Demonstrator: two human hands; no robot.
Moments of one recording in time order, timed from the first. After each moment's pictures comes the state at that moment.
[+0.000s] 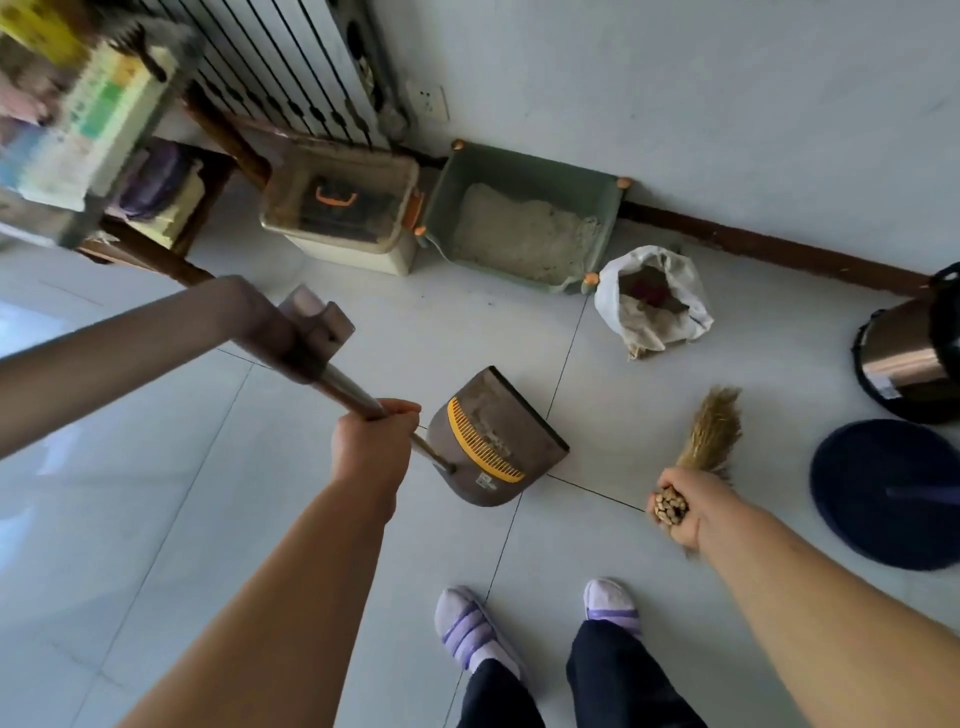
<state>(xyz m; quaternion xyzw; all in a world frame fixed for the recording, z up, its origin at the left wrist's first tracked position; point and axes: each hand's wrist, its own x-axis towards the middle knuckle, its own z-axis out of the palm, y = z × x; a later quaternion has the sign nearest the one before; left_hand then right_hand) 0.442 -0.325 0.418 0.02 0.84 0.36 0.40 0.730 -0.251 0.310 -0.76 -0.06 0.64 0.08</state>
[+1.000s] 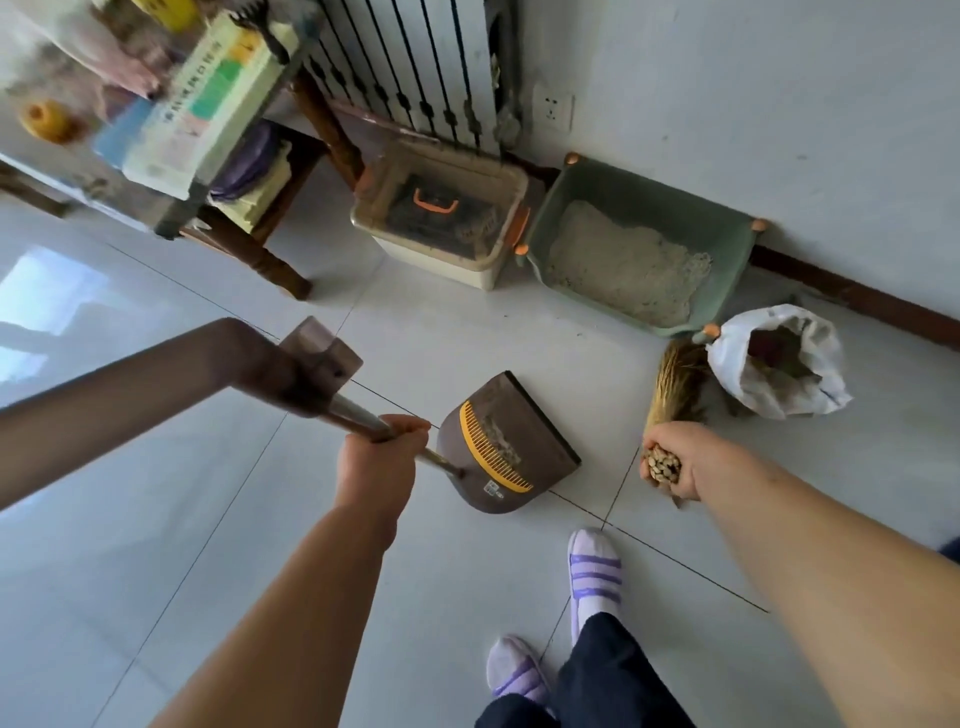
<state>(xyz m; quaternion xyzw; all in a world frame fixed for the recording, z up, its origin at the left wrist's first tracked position) 0.267 -0.321 0.393 0.01 0.84 0.37 0.39 0.508 -0.154 0.278 -0.74 -0.19 0.65 -0.03</state>
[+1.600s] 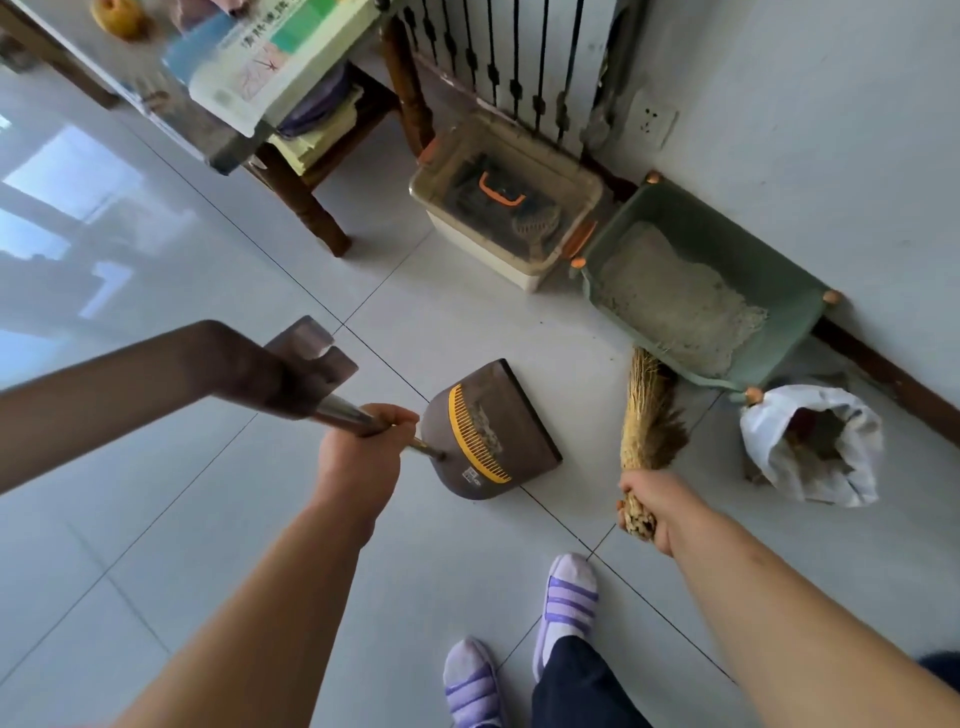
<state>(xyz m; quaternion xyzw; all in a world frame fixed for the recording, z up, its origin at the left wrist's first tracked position) 0.220 -0.321 0.396 -0.03 0.85 0.39 0.36 0.442 -0.161 0.281 -0.73 -0.30 0.61 -0.10</state>
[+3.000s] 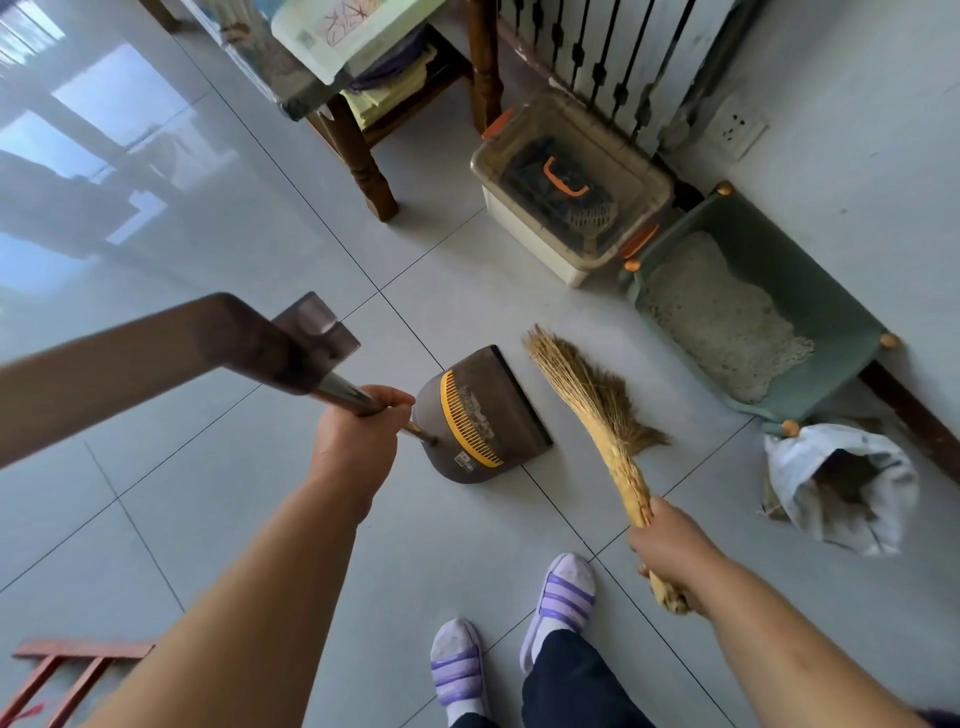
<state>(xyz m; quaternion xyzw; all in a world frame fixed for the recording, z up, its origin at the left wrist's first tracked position) 0.188 -0.360 0.381 -0.09 0.84 0.41 0.33 0.438 -0.191 0.295 -0.57 -0.61 0.43 -0.35</state>
